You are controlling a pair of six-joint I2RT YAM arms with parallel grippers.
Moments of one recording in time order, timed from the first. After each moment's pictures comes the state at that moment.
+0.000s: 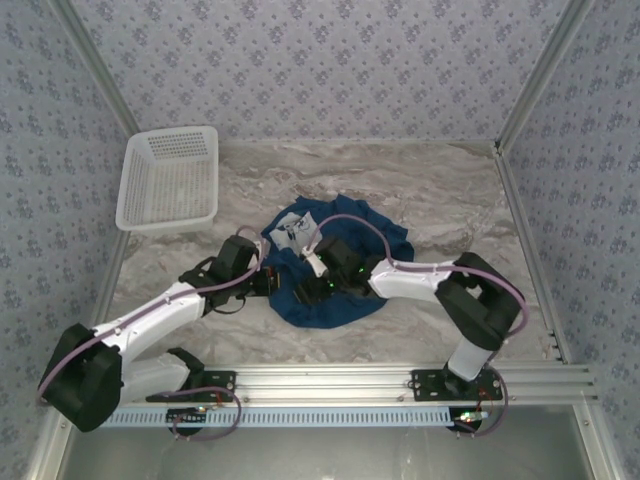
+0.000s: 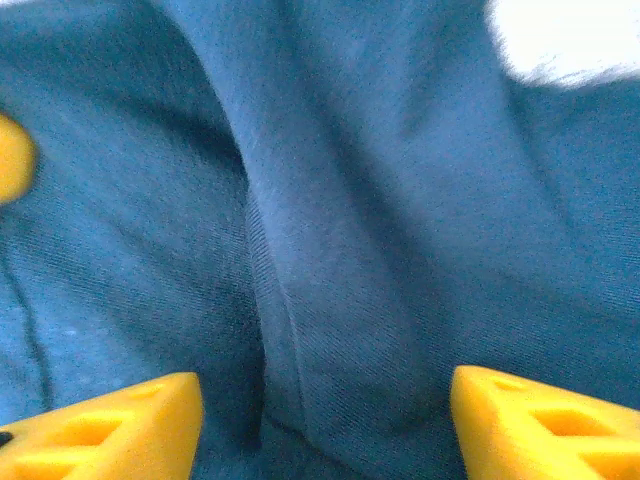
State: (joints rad) left arm -0.60 1.13 0.58 -0.33 0.17 -0.57; right arm 0.89 1.71 0.89 -0.06 -0.18 0.24
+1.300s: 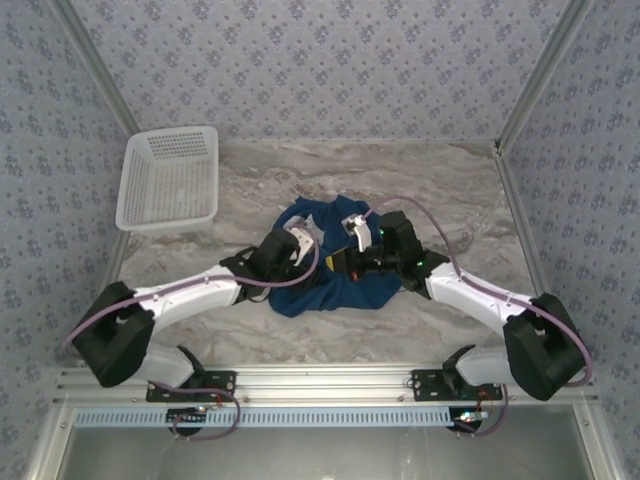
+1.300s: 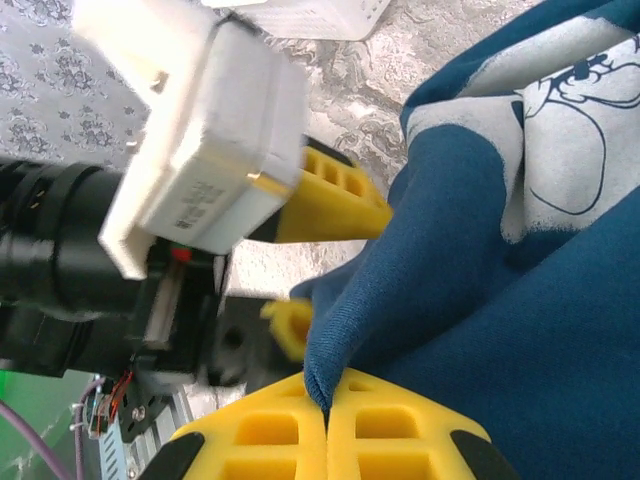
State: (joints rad) left arm -0.82 1.42 0.79 -0.17 -0.05 -0.14; right arm 0.59 1.29 0.70 0.04 -0.62 0.35
